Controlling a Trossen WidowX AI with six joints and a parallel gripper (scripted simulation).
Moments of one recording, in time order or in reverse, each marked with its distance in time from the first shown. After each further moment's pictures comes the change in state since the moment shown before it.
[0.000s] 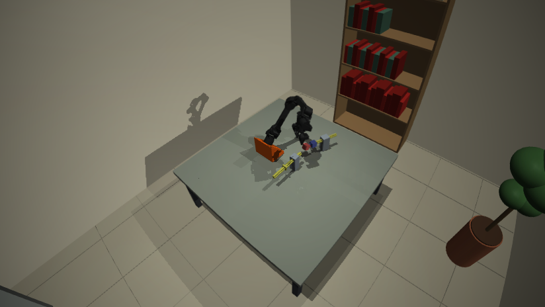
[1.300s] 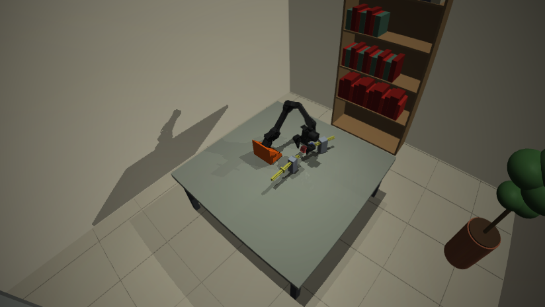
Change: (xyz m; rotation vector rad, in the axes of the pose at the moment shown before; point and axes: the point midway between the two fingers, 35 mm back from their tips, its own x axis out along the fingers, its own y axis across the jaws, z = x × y) arm 0.108 0.042 0.065 -0.457 0.018 0.100
